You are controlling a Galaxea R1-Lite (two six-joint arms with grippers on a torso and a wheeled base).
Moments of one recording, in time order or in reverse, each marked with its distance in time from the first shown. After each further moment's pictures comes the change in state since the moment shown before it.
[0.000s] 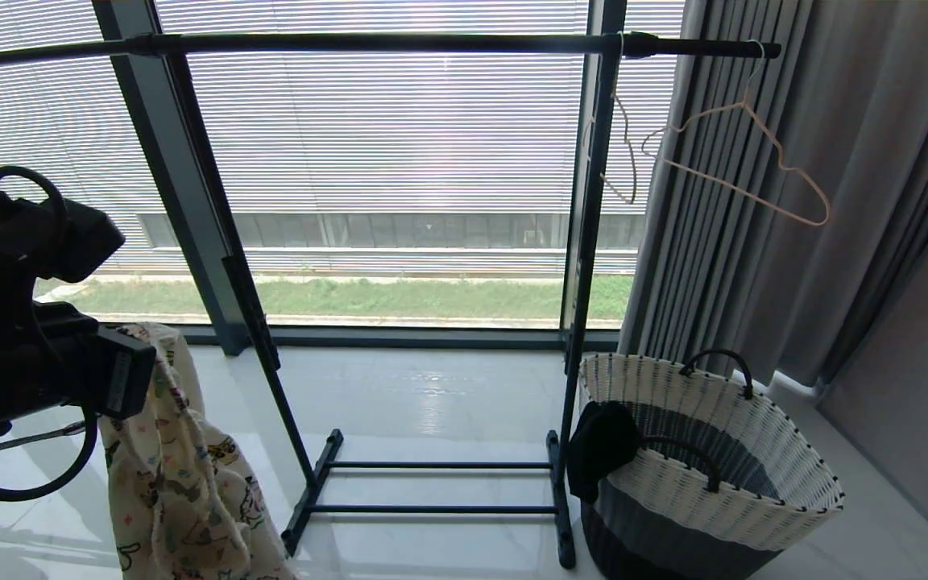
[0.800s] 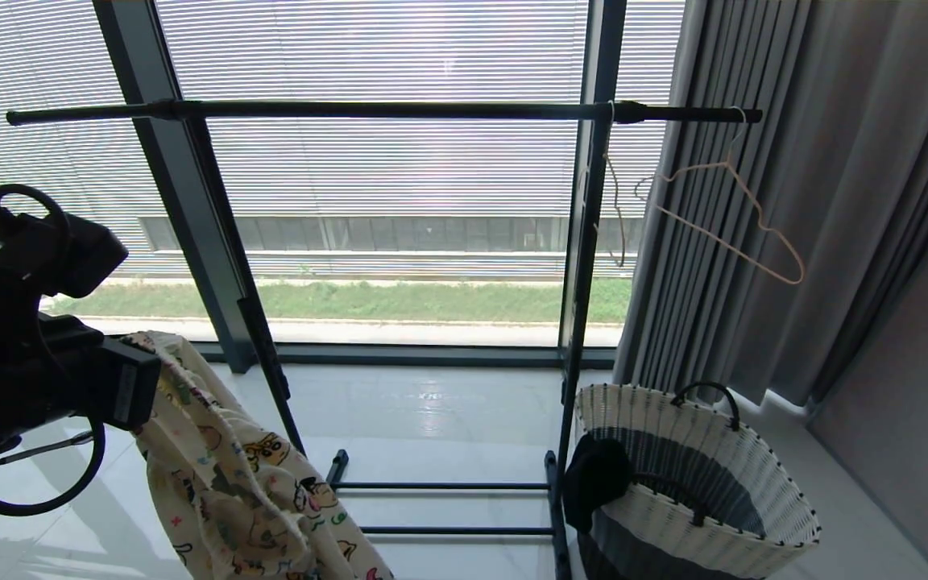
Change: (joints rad) left arm 0.000 -0.007 0.065 -0.077 0.000 0.004; right arm -0.036 -0.009 0.011 -0.001 0.007 0.033
